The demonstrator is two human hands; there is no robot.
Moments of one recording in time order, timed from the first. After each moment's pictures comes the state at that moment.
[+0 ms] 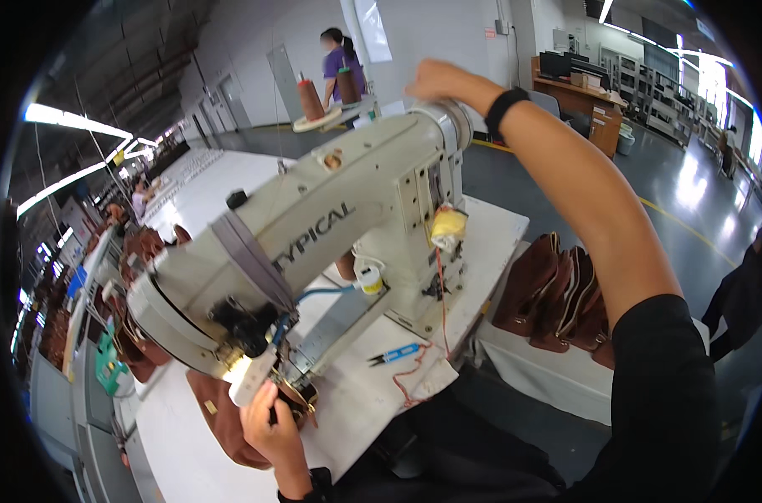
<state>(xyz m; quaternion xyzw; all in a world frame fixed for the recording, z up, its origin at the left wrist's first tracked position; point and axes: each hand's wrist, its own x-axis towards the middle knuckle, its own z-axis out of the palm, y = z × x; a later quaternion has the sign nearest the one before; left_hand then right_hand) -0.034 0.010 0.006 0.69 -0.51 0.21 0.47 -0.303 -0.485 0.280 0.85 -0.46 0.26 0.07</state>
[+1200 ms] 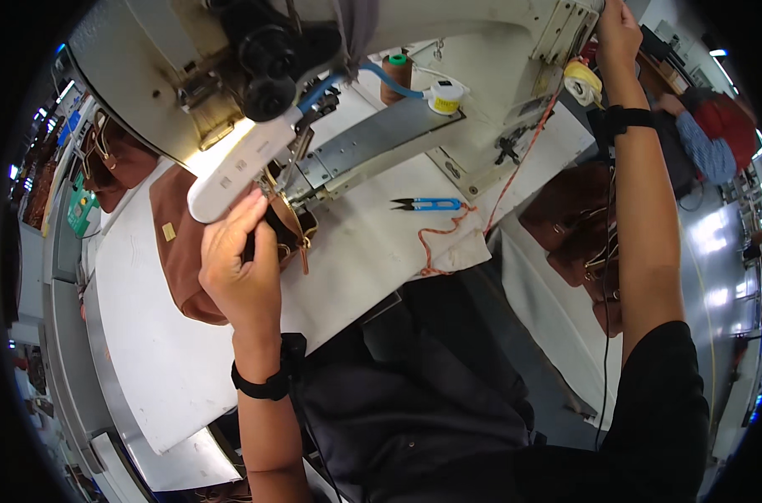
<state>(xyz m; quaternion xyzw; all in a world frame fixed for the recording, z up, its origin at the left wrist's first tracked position) -0.028 0.001 0.002 0.66 -0.51 0.21 0.51 -0.326 -0.443 0.157 0.65 -0.31 0.68 -0.11</state>
